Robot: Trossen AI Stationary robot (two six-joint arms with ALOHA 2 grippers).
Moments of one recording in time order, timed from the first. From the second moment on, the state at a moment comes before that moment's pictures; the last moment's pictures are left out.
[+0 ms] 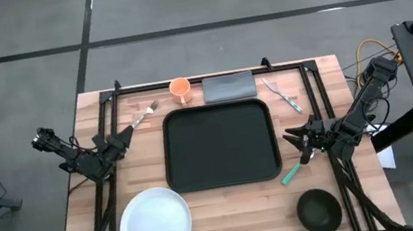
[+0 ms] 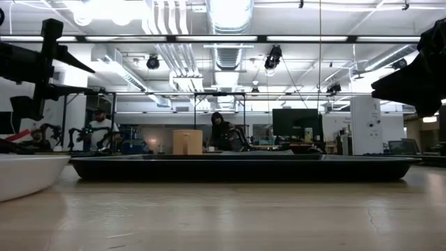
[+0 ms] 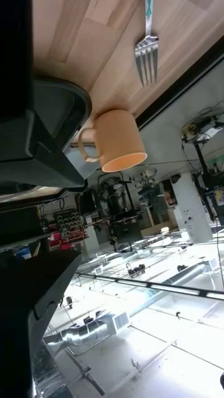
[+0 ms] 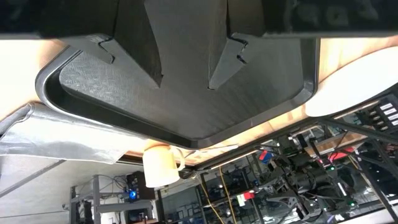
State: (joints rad) left arm -0.60 0.01 0.03 -0.09 -1.52 -1.34; right arm 0.86 0.45 0.01 -0.02 1.28 0.76
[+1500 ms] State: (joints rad) left arm -0.60 0.01 0.03 -0.09 -1.52 -1.34; right arm 0.86 0.45 0.01 0.04 1.28 0.76
